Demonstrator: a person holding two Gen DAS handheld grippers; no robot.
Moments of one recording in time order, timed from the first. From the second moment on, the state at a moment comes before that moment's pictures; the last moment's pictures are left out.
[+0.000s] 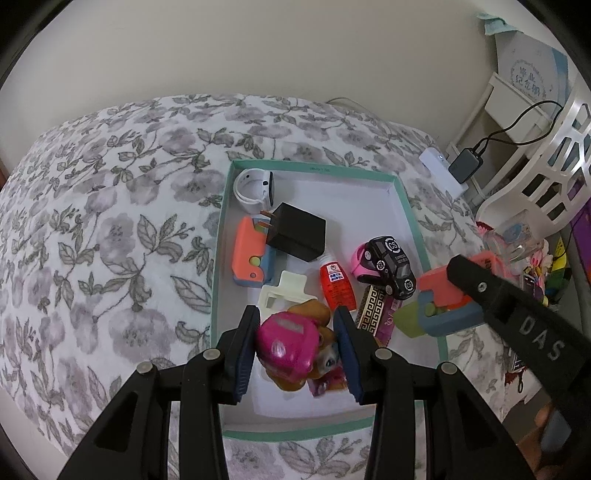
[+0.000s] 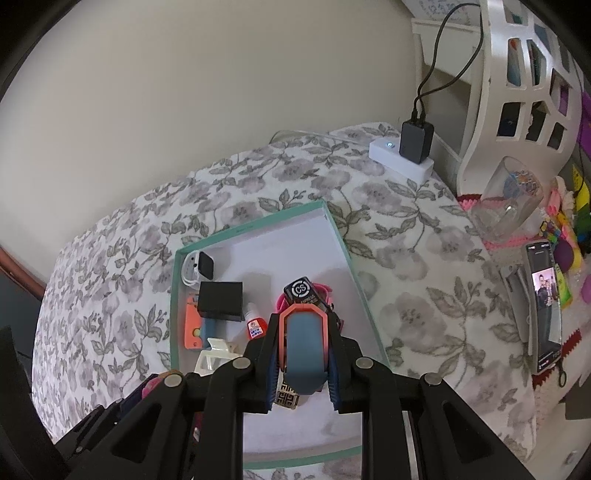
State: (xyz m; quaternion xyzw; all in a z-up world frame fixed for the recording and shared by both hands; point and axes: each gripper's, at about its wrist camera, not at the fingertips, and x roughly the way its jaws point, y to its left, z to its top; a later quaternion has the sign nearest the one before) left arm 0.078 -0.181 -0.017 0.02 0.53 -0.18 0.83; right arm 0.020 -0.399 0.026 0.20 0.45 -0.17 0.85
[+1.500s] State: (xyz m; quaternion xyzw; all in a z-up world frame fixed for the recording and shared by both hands) left arm 0.091 -0.156 -0.014 -0.01 0.52 -0.13 0.84; right arm 0.025 -0.397 -0.004 0.21 0.49 -0.18 0.83
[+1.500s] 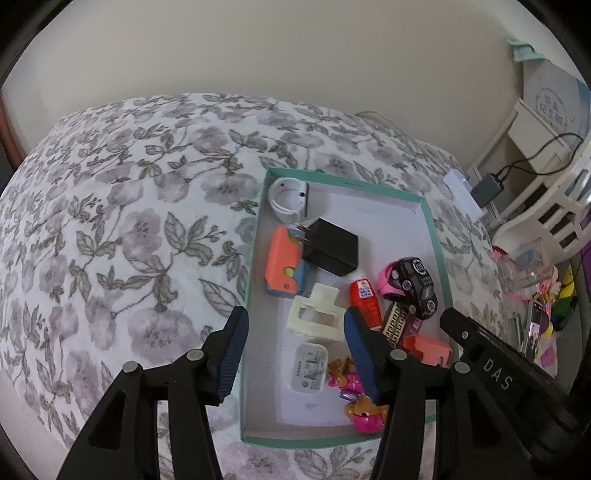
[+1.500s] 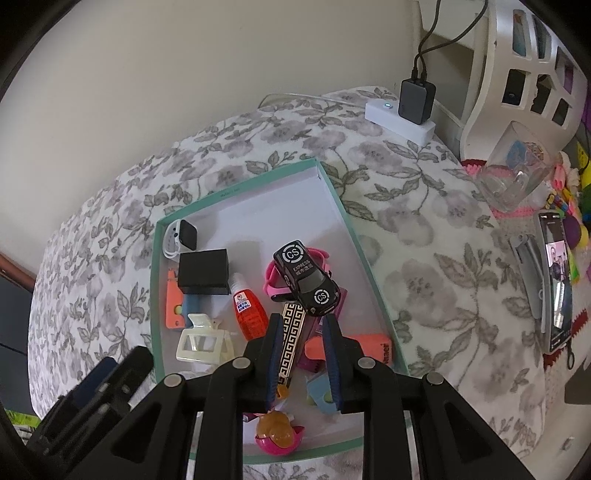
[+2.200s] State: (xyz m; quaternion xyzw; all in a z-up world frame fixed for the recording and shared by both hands) left arm 0.107 -0.122 -0.041 0.00 0.57 0.00 0.82; right arm 0.034 -0.387 -0.018 0.18 0.52 -0.17 0.82
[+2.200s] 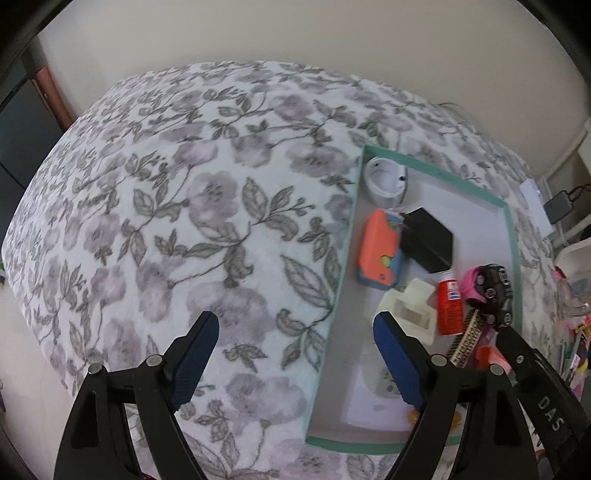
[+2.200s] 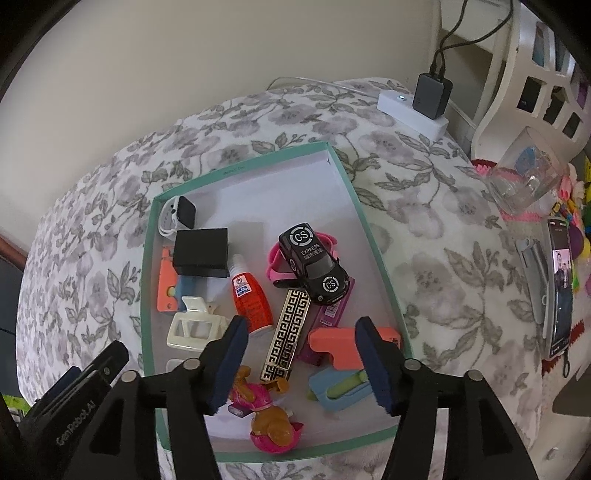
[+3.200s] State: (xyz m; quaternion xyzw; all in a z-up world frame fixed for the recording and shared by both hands) left arm 0.113 -0.113 -0.053 0.01 0.58 0.03 0.81; right arm 0.034 -0.385 -0.025 0.15 0.52 -0.18 0.82
